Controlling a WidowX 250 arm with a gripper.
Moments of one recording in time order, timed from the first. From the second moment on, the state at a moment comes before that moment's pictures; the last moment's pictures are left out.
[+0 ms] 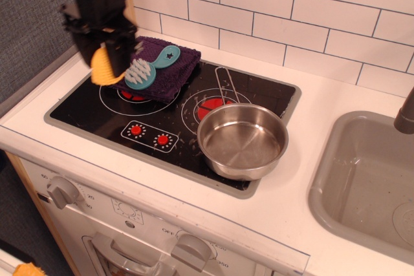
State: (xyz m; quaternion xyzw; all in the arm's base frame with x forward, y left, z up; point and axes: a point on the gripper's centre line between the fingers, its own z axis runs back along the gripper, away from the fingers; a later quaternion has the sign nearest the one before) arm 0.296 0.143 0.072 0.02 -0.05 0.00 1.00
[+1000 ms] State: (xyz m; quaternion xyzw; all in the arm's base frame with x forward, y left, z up) arm 0.267 0.168 0.030 0.06 -0.04 0.03 1.00
